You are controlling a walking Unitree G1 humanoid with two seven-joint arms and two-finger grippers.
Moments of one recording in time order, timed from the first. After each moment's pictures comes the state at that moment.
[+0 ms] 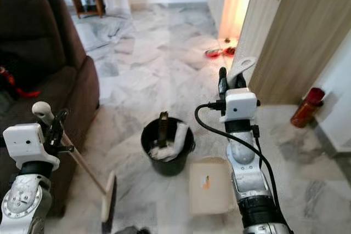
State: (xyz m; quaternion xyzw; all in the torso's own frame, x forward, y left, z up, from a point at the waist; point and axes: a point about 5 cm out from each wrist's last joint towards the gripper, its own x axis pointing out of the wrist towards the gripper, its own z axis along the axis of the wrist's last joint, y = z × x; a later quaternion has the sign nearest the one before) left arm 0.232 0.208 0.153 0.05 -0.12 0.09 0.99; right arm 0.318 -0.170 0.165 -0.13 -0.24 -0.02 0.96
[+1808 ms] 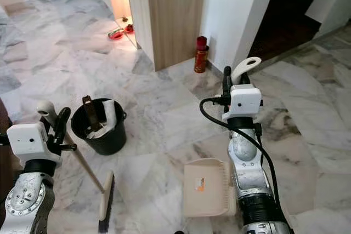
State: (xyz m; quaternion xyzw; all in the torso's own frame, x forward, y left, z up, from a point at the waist) left arm 0.235 0.205 0.155 0.05 -0.12 0.08 0.99; right arm 0.323 -0.173 0.174 -0.11 -0.23 -0.04 0.97
